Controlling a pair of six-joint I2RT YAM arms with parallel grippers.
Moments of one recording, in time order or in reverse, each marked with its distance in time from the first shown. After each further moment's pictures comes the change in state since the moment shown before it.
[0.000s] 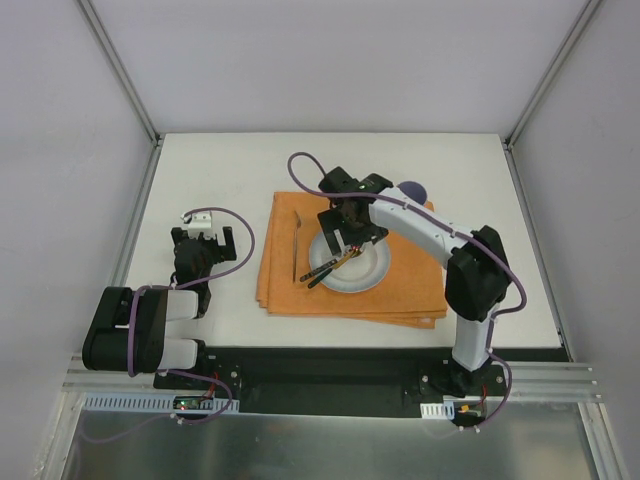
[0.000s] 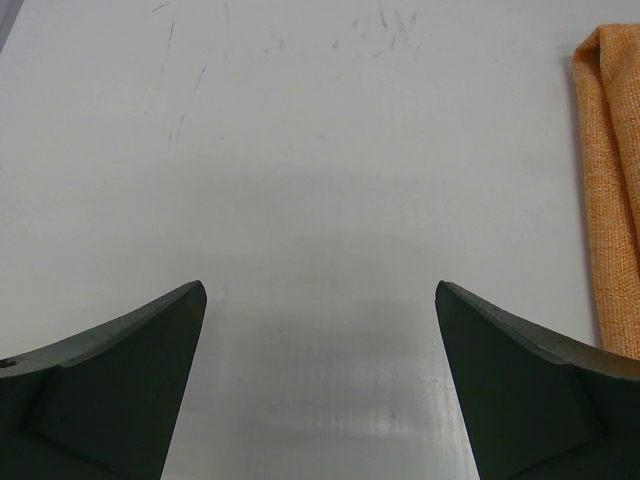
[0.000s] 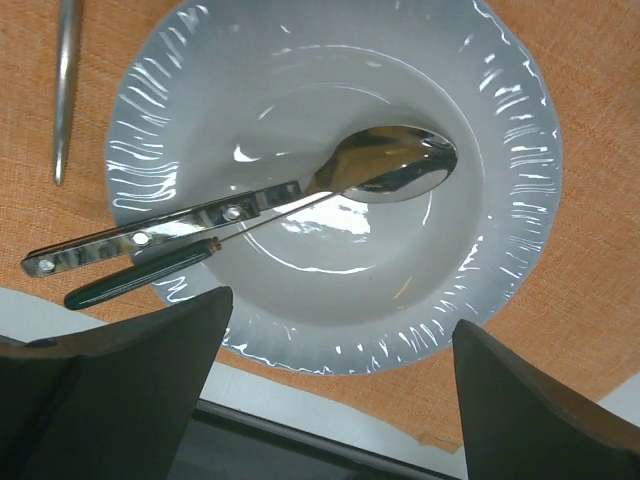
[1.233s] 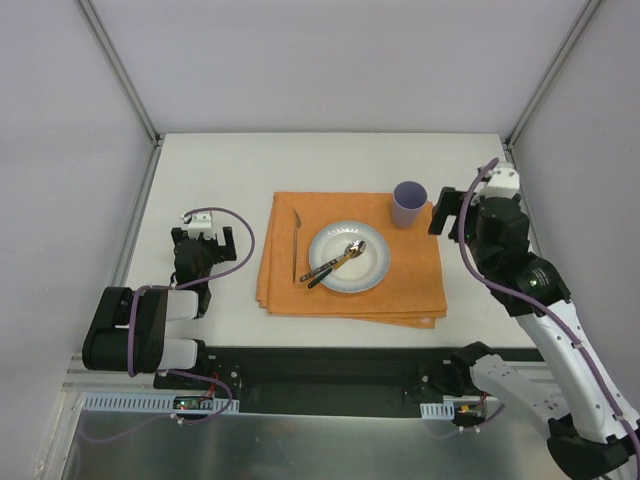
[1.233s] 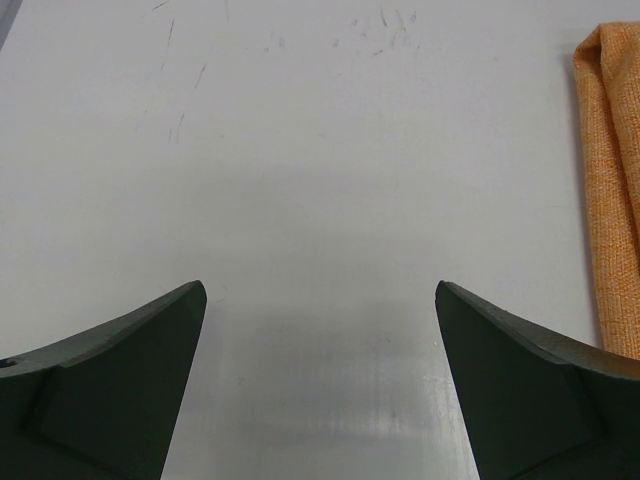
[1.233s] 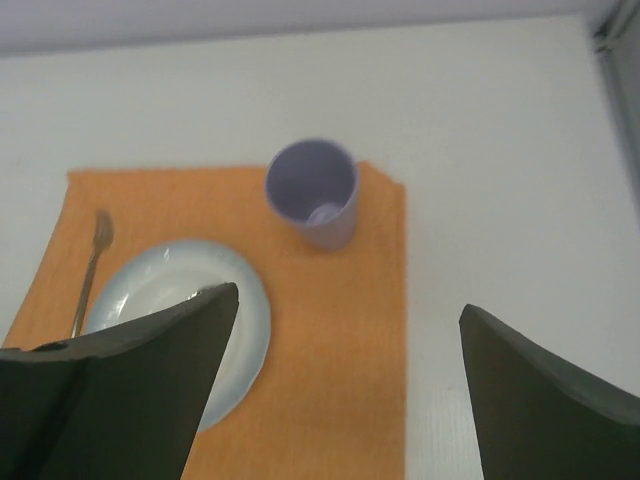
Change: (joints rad) left arm 0.000 0.000 0.000 -0.002 0.000 0.000; right arm -0.396 -1.067 -0.582 0.521 0.221 -0.124
